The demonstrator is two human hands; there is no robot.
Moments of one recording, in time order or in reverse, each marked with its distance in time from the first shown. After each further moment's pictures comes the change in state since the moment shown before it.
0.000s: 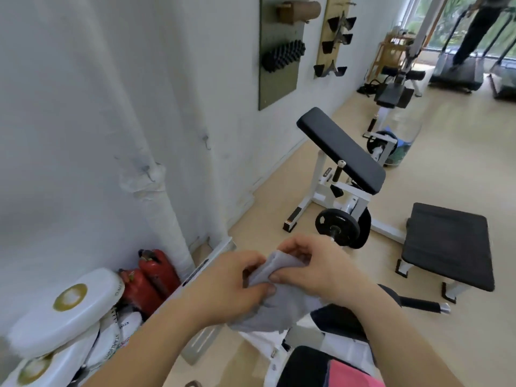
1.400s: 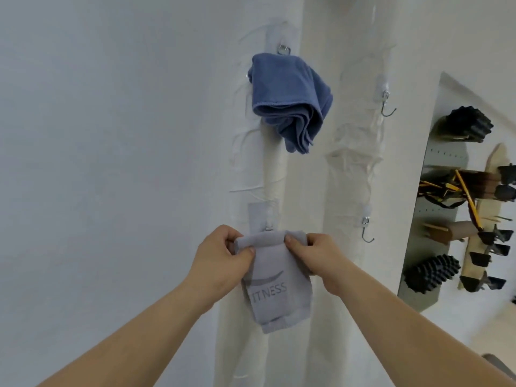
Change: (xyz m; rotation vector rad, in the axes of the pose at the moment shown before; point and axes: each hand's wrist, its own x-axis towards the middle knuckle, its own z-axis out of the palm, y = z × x) left_hand 0.199 -0.113 -0.562 -0.285 1.120 -0.087; right_hand 0.580 -0.419 -0.022 0.319 0.059 -0.328
